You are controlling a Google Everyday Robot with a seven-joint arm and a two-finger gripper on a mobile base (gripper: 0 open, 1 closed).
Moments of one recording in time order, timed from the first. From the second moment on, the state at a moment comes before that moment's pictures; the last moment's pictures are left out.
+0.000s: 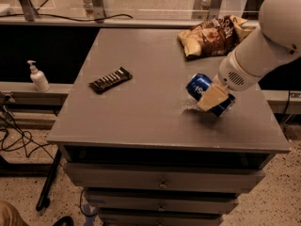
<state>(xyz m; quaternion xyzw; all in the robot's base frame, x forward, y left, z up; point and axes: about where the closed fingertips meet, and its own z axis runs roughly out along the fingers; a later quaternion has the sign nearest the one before) 0.535 -0.164 0.864 -0.45 0.86 0.05 0.22</state>
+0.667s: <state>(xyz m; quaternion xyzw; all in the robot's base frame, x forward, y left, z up) 0.536 -0.159 0.868 -0.46 0.86 0.05 0.22</state>
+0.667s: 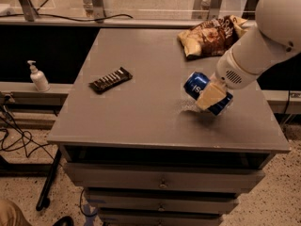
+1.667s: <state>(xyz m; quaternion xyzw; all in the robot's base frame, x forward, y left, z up) 0.560 -0.100 0.883 -0.52 0.83 -0.02 0.22</state>
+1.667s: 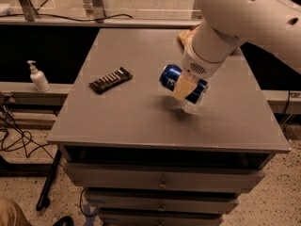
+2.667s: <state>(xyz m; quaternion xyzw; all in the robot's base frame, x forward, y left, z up) 0.642 -0.044 0.916 -0.49 0.78 0.08 0.38</state>
